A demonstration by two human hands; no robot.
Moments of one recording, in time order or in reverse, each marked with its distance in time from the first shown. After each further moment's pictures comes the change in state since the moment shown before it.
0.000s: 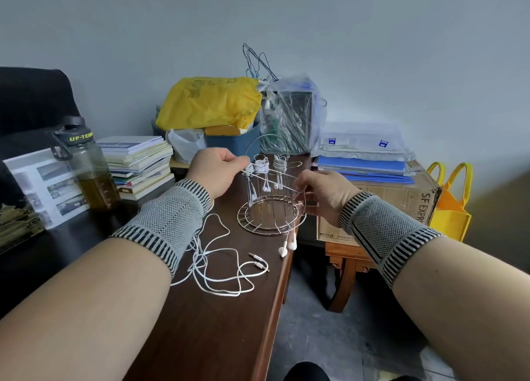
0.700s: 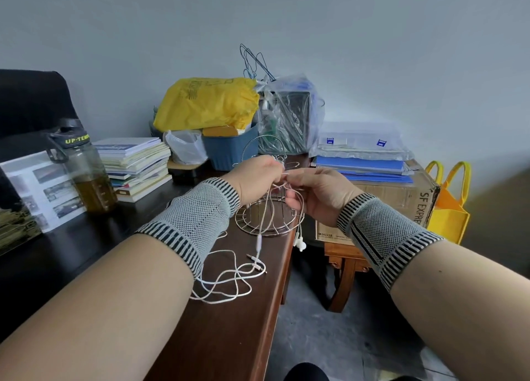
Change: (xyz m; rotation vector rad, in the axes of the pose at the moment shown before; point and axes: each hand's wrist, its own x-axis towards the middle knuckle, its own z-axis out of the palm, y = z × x) left_hand -0.018 0.040 0.029 0.096 -0.495 -0.015; right_hand -0.001 0.000 -0.004 0.365 -0.275 0.004
